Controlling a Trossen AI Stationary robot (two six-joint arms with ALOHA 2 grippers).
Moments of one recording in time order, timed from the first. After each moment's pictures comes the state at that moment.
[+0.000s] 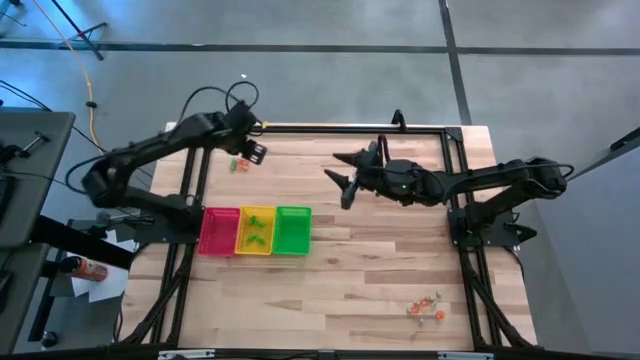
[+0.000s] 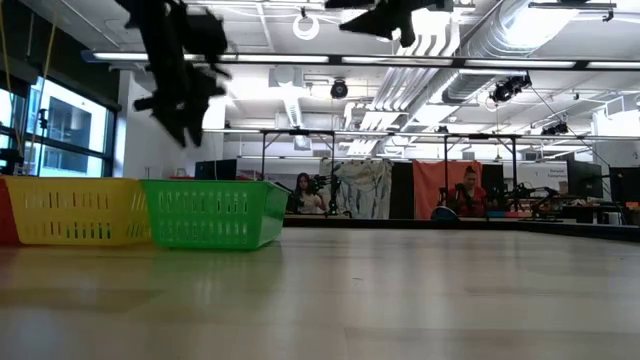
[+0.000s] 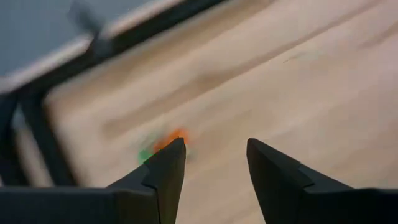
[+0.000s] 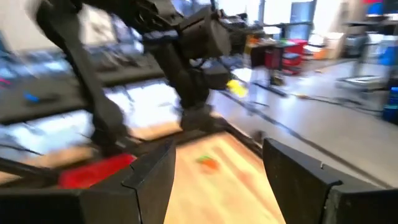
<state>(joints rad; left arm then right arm) 0.70 1.32 1.05 -0.92 -0.21 -0.37 0.01 1.38 0.97 0.33 0.46 0.09</state>
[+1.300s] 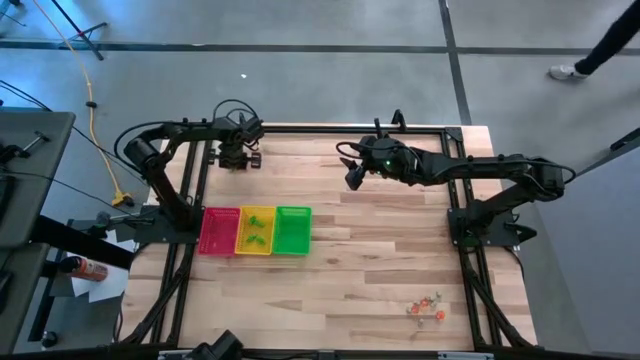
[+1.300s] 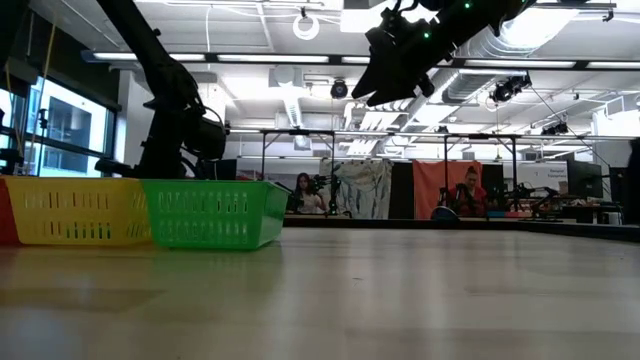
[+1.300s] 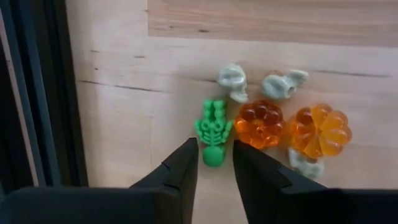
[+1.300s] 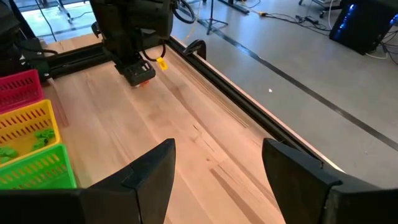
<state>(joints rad) 0.88 1.73 0.92 -0.84 -0.27 -0.74 -0.21 1.38 0.97 -0.06 0.36 0.17</state>
